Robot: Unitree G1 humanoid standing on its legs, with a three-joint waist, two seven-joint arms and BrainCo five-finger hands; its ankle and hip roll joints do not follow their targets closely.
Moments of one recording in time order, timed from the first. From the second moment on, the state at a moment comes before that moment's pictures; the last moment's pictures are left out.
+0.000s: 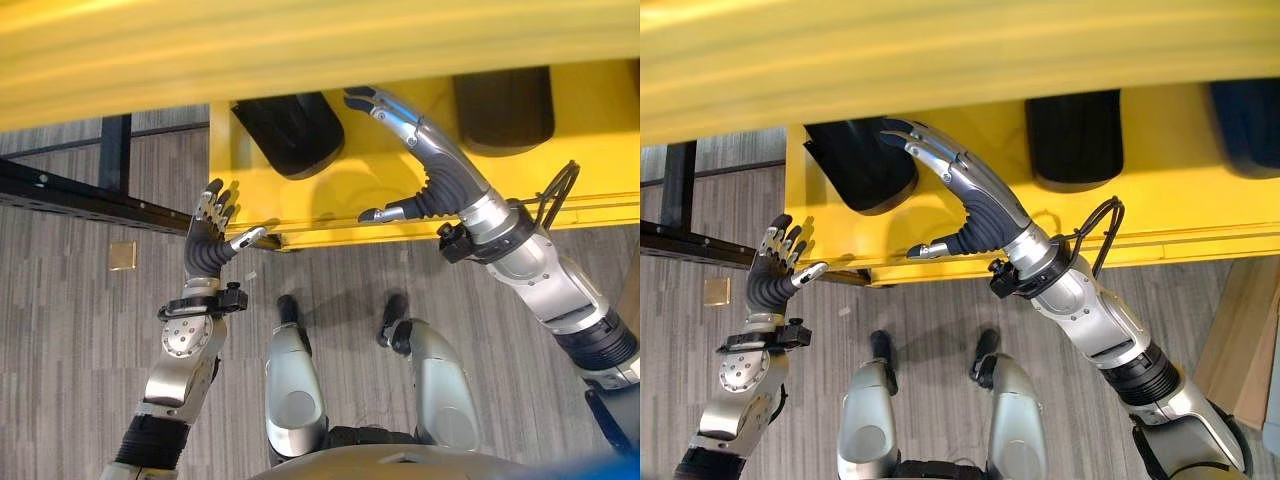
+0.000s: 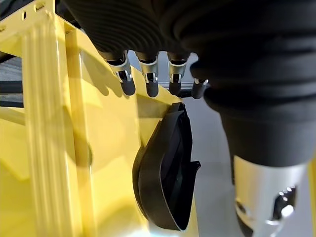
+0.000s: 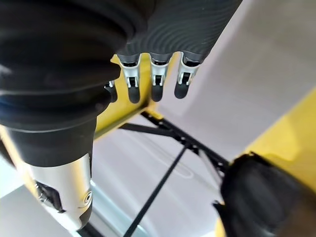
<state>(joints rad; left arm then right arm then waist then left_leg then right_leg) 0.03 0.44 -0.07 -0.12 -0.43 -0.26 0.20 -0.55 -0.66 0.37 -0.38 -0.18 -0.27 -0.05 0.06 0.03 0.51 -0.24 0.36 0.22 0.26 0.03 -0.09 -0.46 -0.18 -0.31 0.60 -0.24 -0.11</state>
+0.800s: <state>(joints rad) -0.02 0.49 -0.19 -0.12 -0.49 -0.16 0.11 -0.67 -0.77 0.40 -0.27 -0.48 -0.22 -0.16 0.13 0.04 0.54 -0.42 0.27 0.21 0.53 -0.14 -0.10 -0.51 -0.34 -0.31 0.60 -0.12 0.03</state>
